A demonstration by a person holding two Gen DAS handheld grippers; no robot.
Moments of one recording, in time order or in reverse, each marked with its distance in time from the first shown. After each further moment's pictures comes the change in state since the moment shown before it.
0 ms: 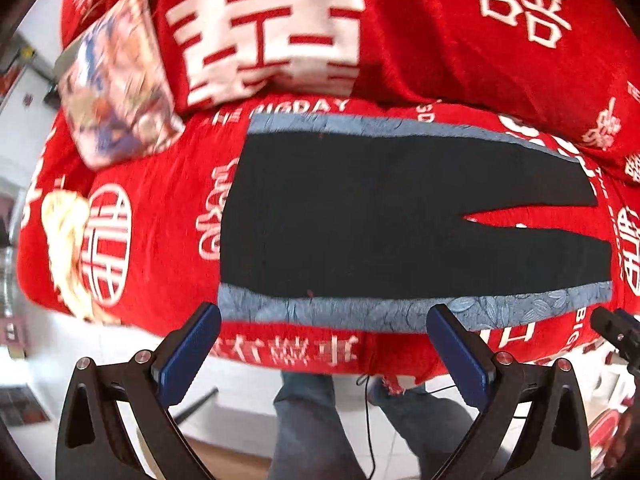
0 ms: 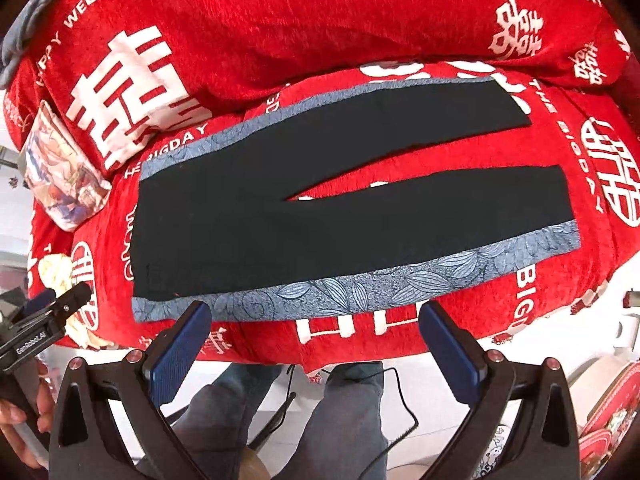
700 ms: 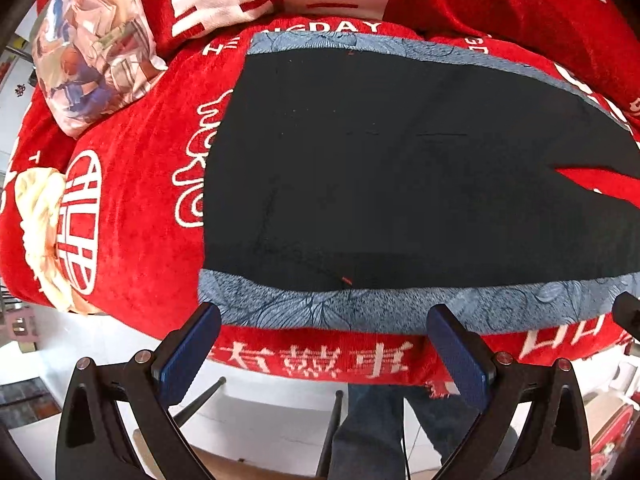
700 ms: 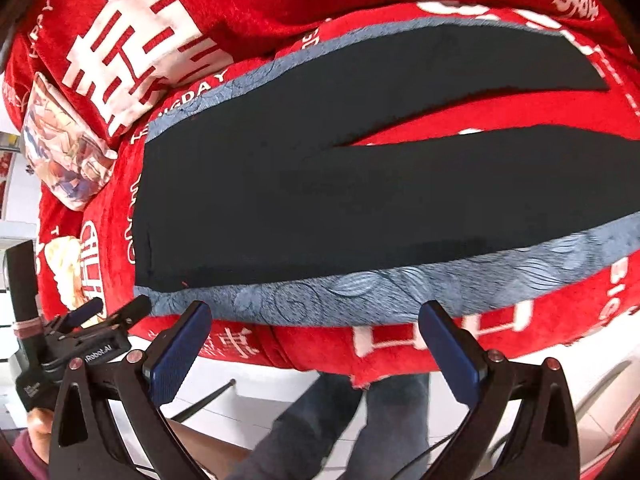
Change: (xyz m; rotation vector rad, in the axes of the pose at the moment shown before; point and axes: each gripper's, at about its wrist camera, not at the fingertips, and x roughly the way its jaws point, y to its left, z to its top) left arm 0.136 0.021 -0.012 0.026 0.125 0.044; right arm 0.123 0.039 -0.009 0.004 0.106 0.130
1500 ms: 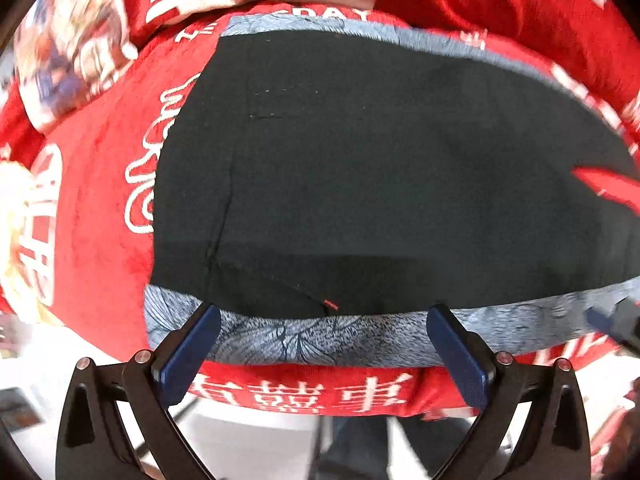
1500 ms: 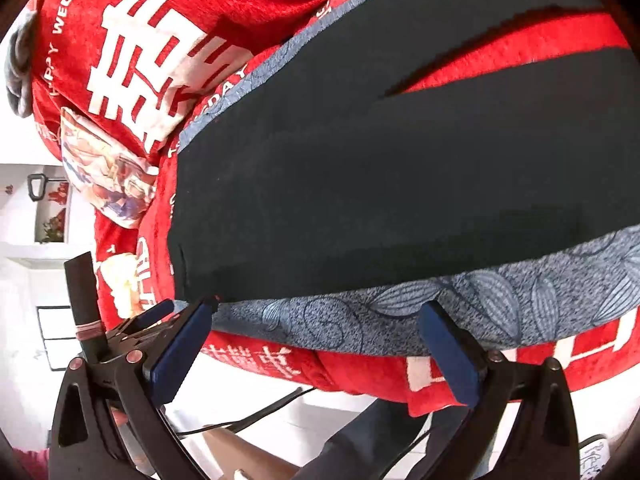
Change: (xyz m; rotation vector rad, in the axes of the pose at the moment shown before) left arm 0.044 0.011 -0.006 -0.018 -0.049 -0.135; right arm 0.060 -0.031 -0.005 0.088 0.002 0.325
